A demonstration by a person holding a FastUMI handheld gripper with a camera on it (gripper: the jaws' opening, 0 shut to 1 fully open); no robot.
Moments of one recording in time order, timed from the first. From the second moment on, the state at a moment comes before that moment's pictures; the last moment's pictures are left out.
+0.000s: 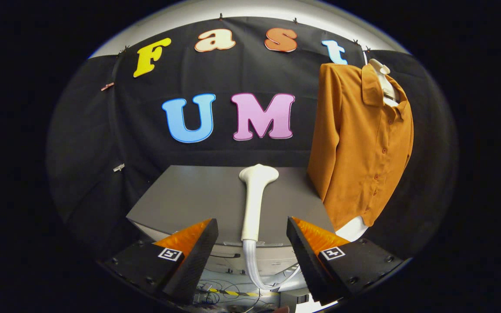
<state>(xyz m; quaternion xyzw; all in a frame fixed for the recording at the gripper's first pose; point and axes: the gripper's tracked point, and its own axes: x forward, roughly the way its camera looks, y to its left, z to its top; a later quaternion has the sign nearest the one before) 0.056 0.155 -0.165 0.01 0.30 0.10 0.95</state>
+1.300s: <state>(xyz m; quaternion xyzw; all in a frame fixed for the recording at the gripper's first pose) 0.105 0.174 -0.257 0.02 0.36 0.08 0.93</state>
